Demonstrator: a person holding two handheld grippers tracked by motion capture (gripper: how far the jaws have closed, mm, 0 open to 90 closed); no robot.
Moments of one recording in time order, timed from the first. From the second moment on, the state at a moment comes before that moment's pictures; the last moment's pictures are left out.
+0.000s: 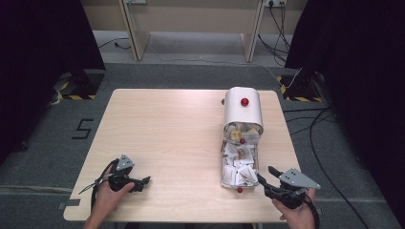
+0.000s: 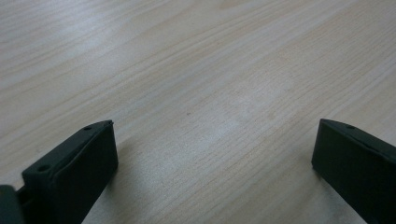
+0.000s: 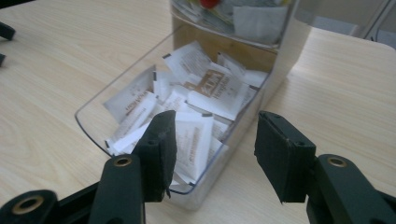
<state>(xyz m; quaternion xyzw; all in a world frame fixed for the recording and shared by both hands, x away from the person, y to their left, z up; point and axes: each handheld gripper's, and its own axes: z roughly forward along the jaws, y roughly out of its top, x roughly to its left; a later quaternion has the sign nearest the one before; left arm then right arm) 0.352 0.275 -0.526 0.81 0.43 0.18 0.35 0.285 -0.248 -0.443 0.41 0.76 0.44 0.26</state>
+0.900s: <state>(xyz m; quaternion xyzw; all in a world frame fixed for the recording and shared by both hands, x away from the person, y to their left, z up) 0.352 0.275 -0.526 0.81 0.43 0.18 0.35 0.293 -0.221 -0.457 0.36 0.80 0.42 0.24</state>
